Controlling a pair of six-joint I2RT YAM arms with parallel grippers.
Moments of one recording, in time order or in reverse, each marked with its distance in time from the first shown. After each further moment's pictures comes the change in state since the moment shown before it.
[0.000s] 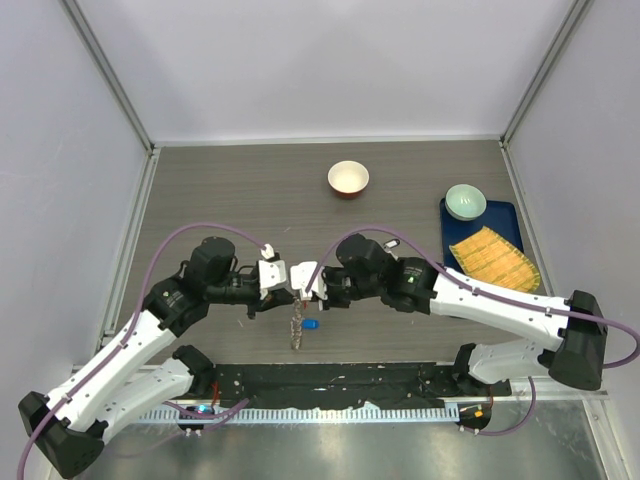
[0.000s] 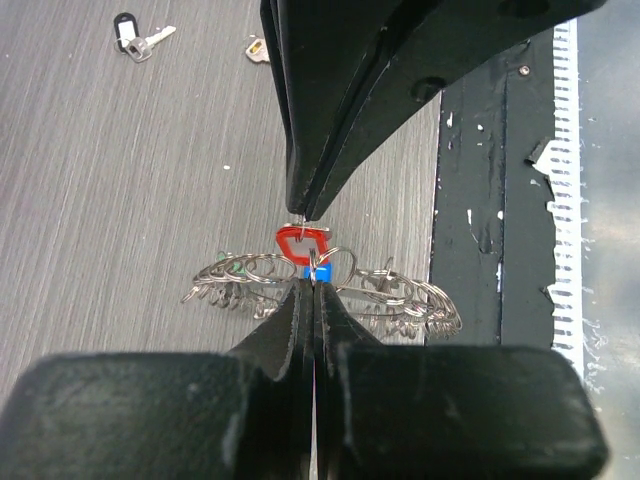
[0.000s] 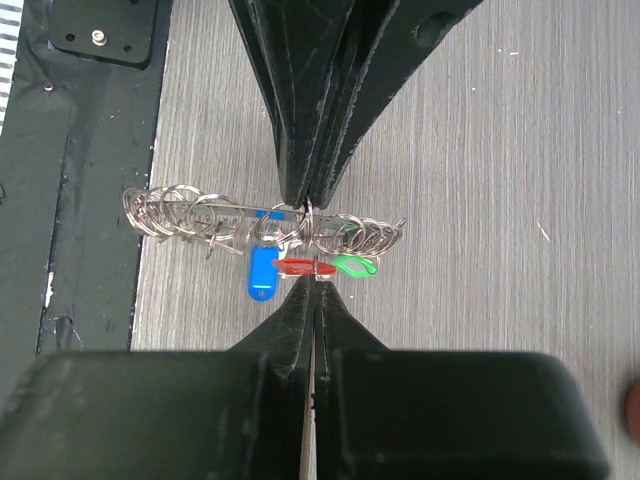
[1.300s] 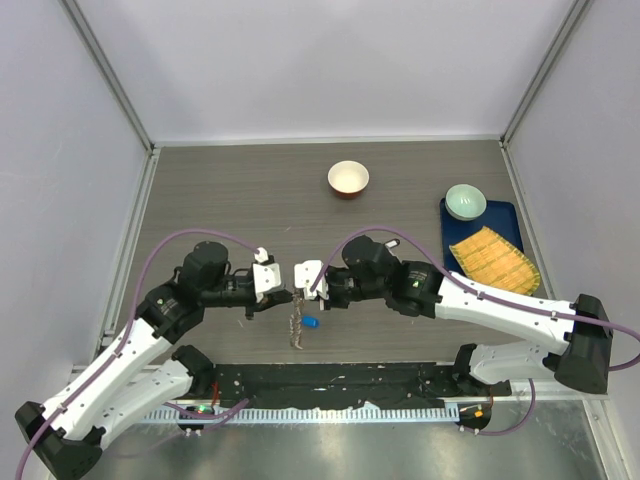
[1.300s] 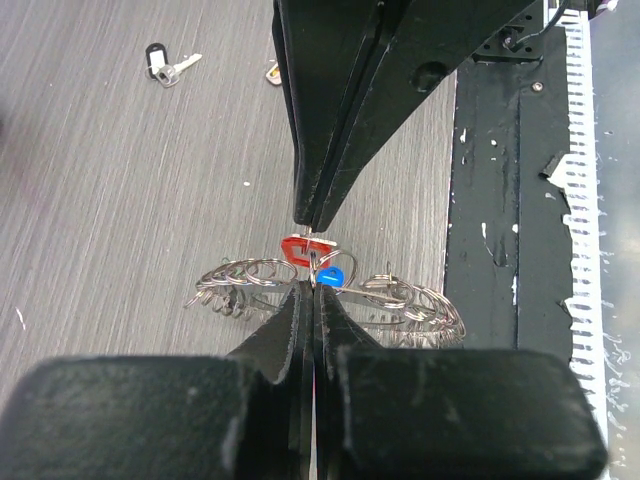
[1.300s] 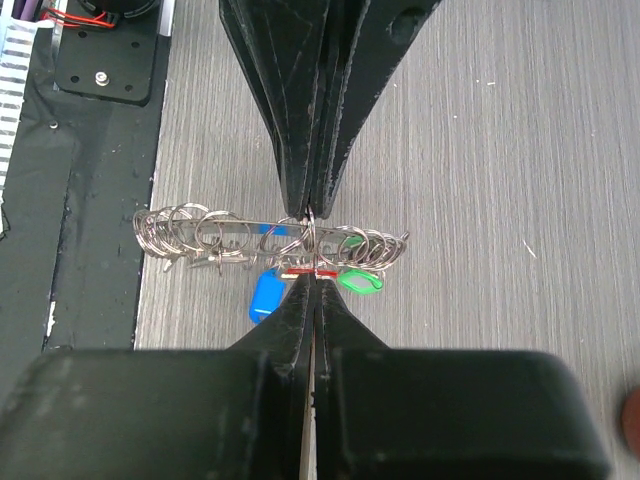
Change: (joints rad) left arm 0.000 -0.062 -0.023 0.034 -0.019 -0.001; right arm 0.006 -0.033 -0.040 0.090 -0.001 0.040
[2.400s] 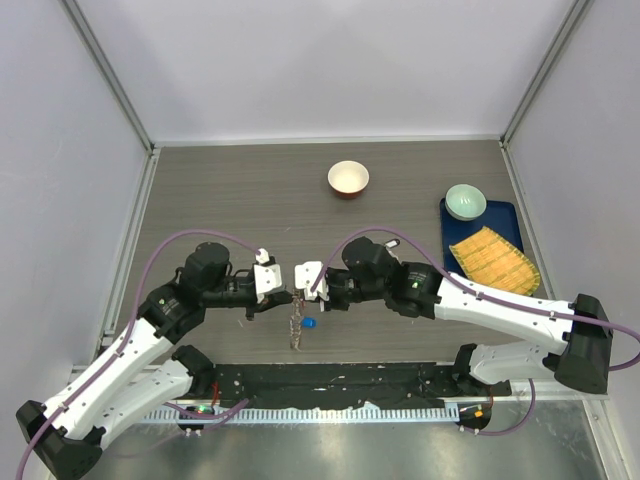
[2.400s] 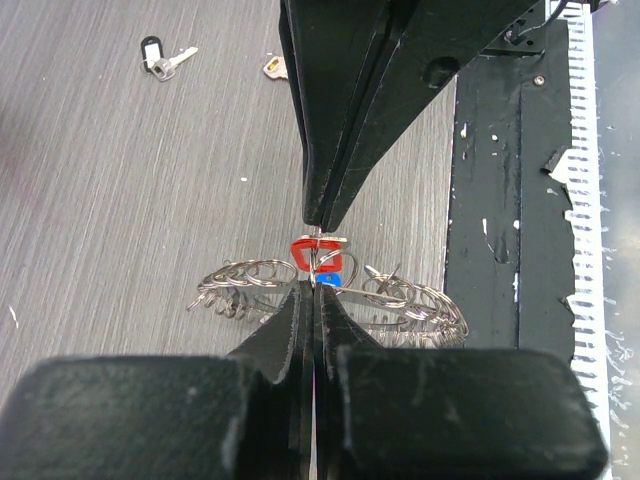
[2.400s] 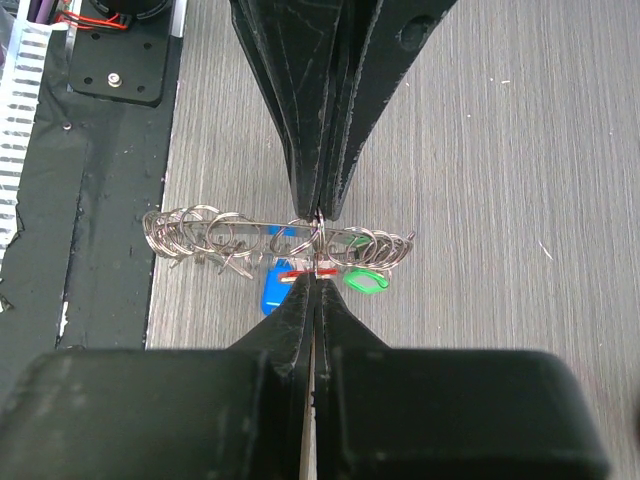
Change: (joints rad) left arm 0.000 -0.002 -0.017 0.011 0.000 0.003; right arm 0.000 0.000 -0.018 0.012 -0.019 0.019
